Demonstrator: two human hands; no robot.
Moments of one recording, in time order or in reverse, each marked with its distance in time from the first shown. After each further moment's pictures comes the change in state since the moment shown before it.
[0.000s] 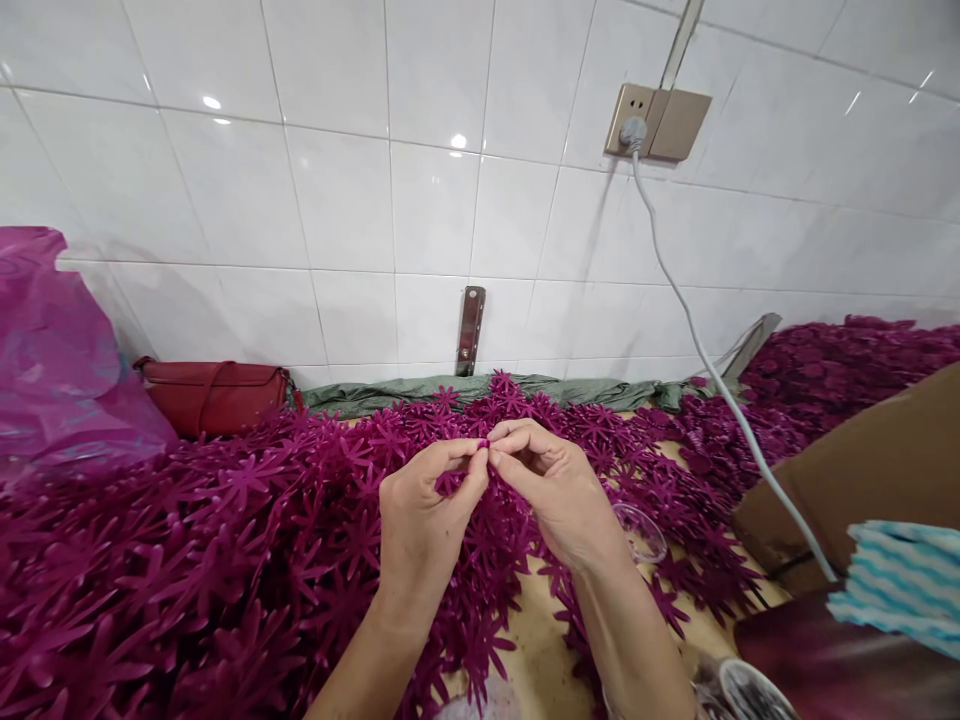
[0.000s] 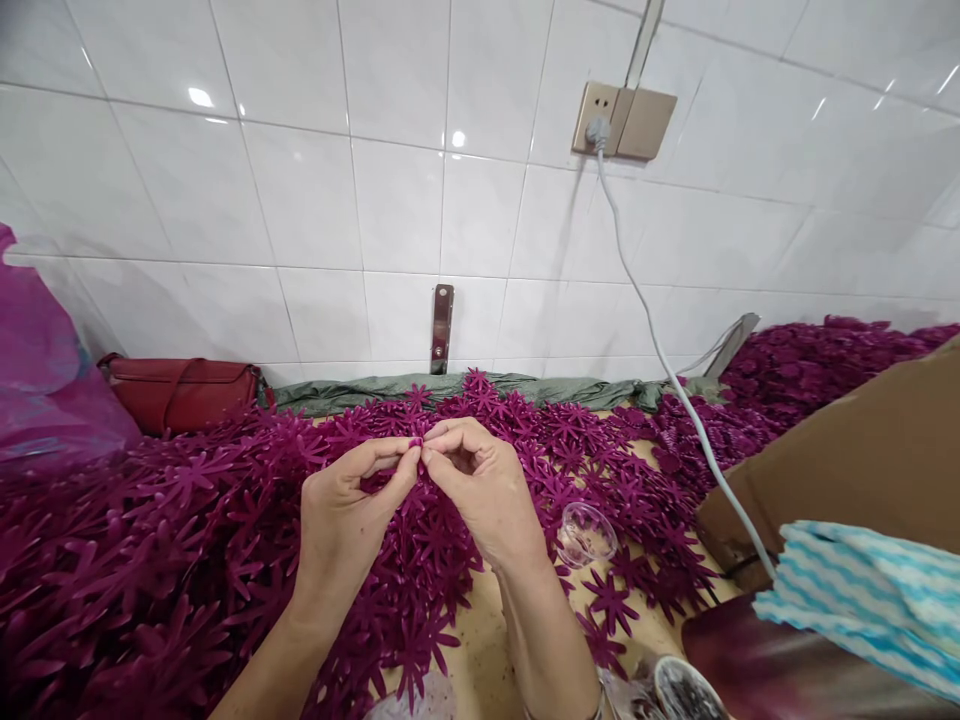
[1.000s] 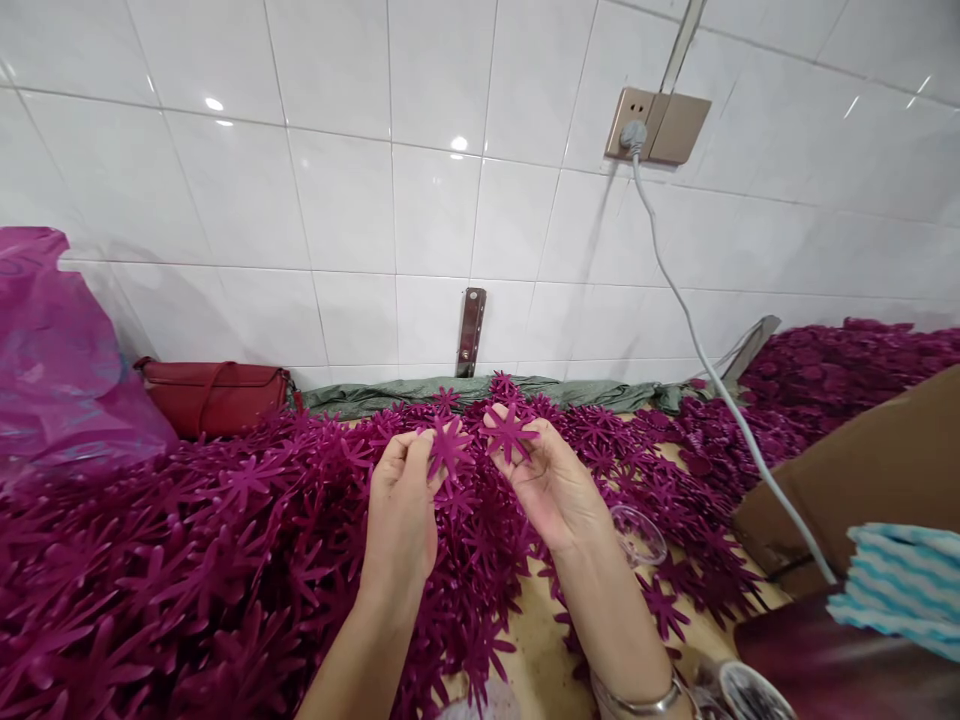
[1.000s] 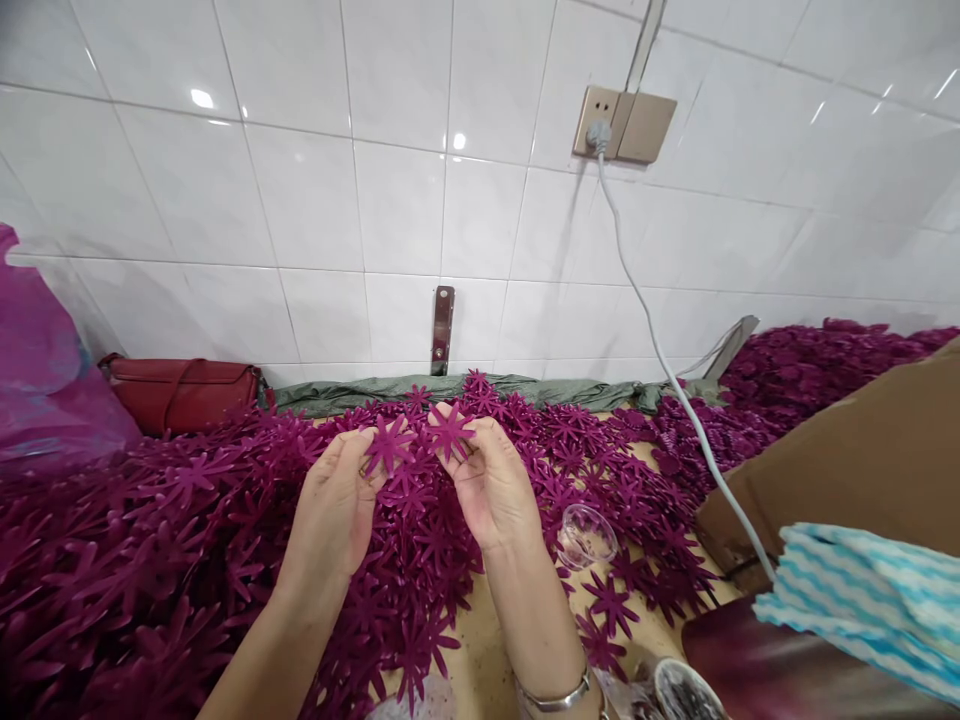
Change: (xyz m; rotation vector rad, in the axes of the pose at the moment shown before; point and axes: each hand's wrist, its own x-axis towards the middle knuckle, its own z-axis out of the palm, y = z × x) left_hand 0.011 -0.009 0.005 -0.881 0.178 -0.696; right_hand 0.013 0.016 0.002 0.630 0.227 0.245
